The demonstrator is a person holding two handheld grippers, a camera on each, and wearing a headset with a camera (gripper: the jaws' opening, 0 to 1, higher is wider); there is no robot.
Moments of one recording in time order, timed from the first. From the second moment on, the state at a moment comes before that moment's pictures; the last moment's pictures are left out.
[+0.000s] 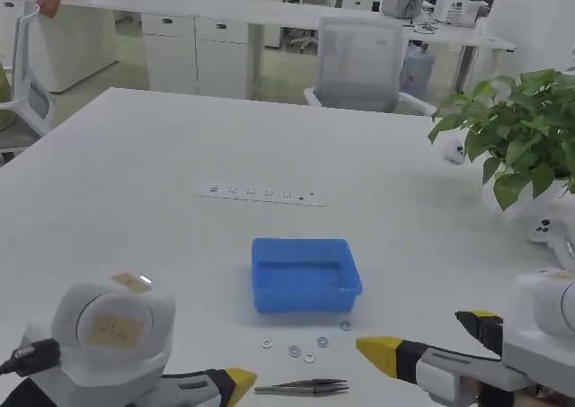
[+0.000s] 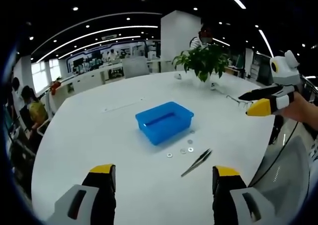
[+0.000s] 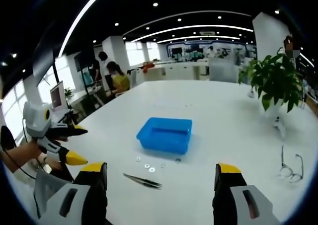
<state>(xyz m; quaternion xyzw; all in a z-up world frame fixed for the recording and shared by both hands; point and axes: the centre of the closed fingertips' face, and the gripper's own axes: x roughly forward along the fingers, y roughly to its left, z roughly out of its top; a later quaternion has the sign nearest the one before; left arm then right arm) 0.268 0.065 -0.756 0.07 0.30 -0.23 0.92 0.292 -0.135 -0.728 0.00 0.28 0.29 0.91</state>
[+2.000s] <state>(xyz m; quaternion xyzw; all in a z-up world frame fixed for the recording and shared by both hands) 0.270 -0.016 -0.837 0.22 0.34 -0.49 0.77 0.275 -0.059 -0.813 -0.07 0.37 0.41 0.83</state>
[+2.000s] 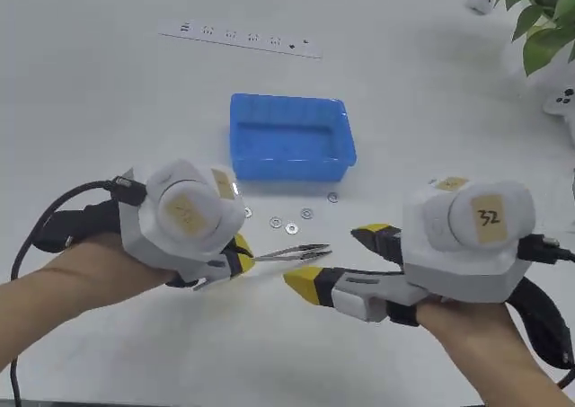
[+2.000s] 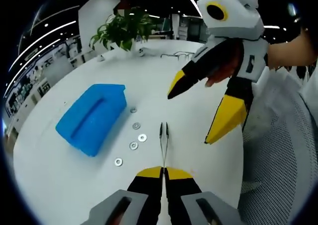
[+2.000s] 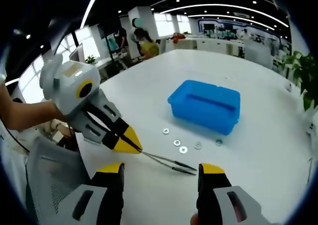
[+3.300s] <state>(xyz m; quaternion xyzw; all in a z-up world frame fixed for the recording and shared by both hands) 0.252 -0.015 -0.773 0.11 0.30 -0.43 0.85 0.263 -0.024 -0.815 -0.24 0.31 0.51 0.76</state>
